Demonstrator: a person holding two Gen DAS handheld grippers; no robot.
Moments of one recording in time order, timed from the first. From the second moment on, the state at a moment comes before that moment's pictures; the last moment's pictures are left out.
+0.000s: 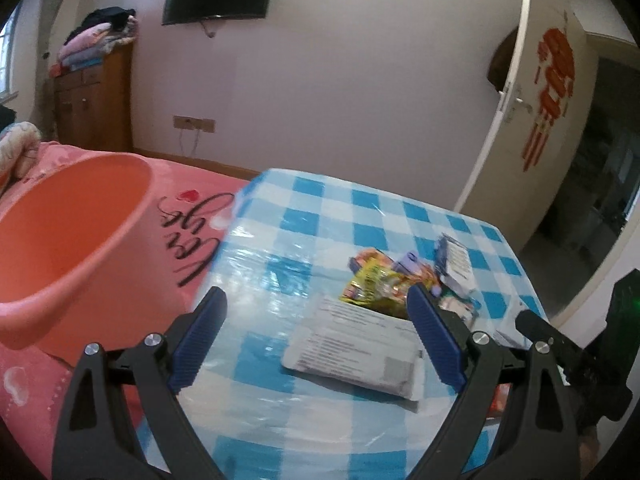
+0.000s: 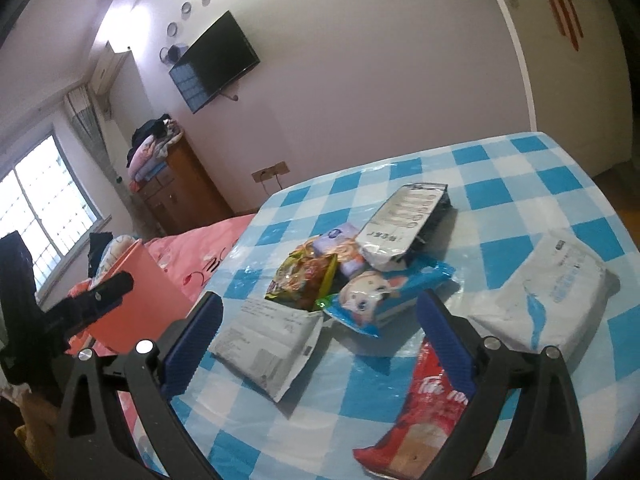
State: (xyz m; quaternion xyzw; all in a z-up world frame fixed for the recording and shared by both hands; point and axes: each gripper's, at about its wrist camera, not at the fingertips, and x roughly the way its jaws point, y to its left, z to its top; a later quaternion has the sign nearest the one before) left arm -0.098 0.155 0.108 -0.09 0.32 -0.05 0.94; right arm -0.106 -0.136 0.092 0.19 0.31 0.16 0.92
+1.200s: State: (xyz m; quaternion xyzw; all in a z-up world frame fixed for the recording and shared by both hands) left arm -0.039 0.003 0.080 0.05 0.41 -0.16 0.90; right arm -0.117 -0.253 0.069 0.31 0.33 0.04 0.89
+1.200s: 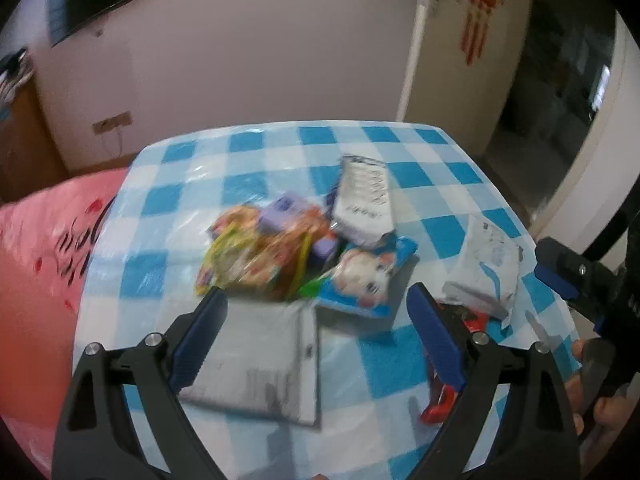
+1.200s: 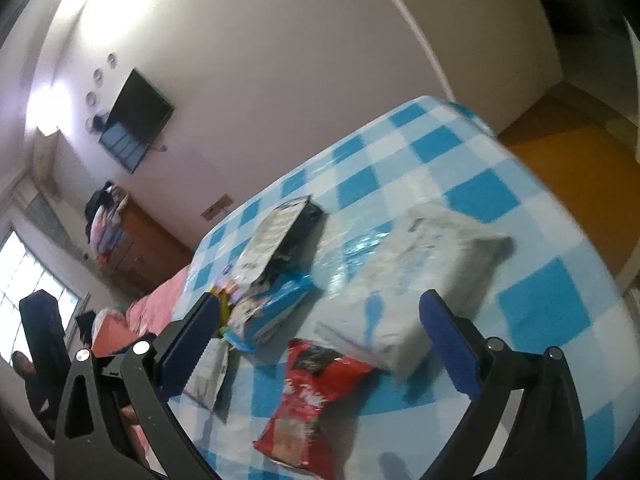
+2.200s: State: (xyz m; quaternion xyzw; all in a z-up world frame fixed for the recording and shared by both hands) left arm 0.103 -0.092 0.023 0.14 0.52 -0.17 0.83; right arm -0.062 -0.241 0.028 0.20 0.43 -0.01 0.88
